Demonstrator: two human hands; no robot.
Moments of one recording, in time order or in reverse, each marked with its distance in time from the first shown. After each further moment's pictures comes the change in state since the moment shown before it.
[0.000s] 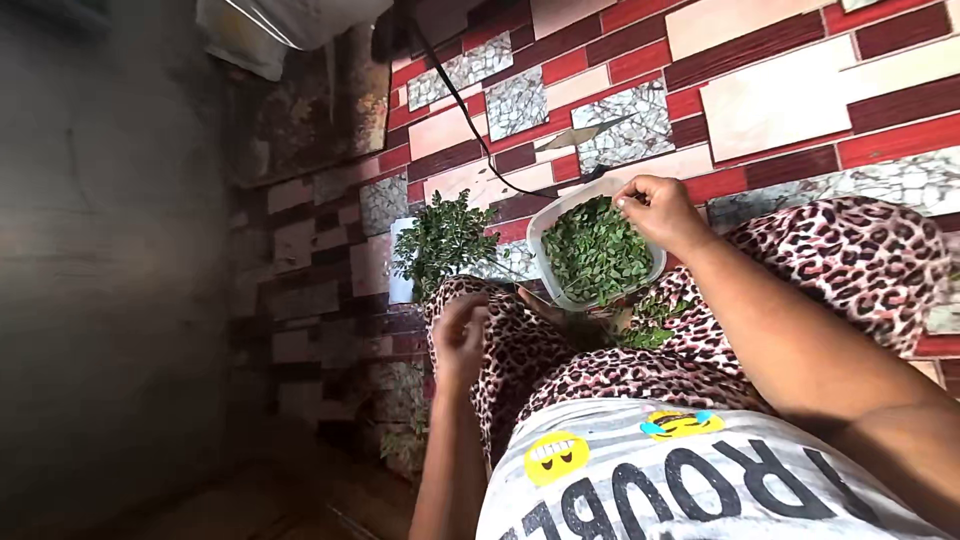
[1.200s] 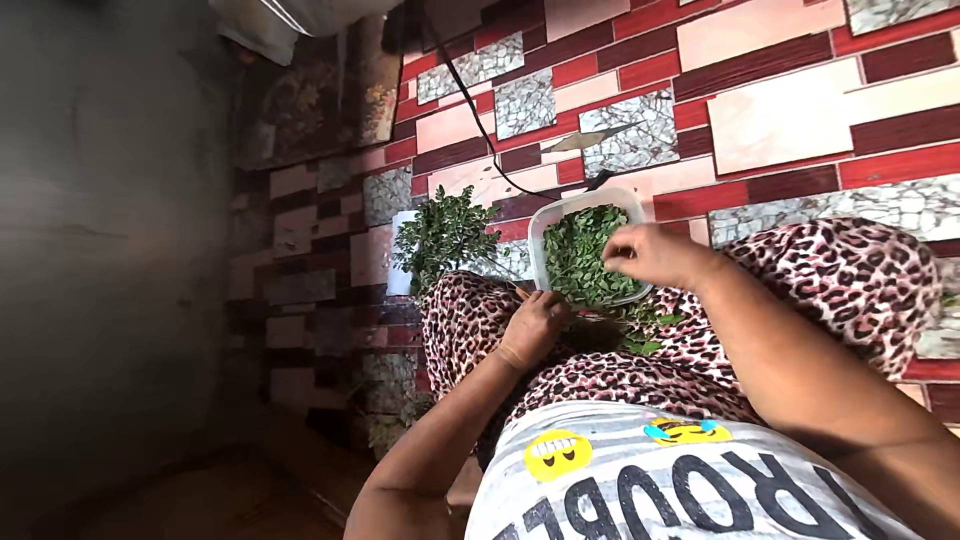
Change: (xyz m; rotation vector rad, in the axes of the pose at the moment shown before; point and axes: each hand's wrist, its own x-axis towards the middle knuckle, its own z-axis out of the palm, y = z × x) left_hand 0.025 -0.013 0.095 0.494 -0.464 0.374; right_hand -0.022 -0.019 -0.008 -0.281 -0.529 -0.152
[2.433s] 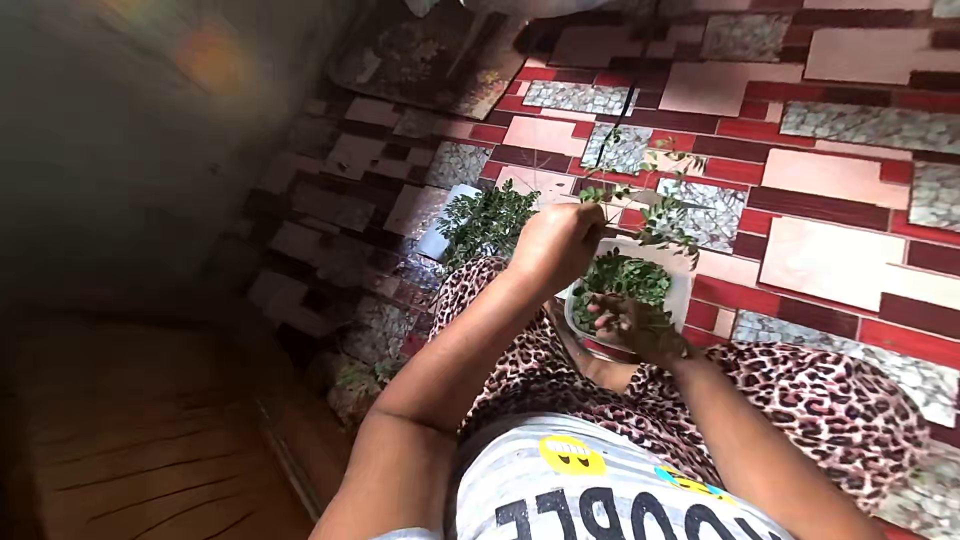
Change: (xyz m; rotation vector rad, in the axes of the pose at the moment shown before) left_hand 0.059 0.040 -0.159 -0.020 0.363 -0.300; right_hand 0.004 -0.024 0.050 0.332 -0.136 -0.057
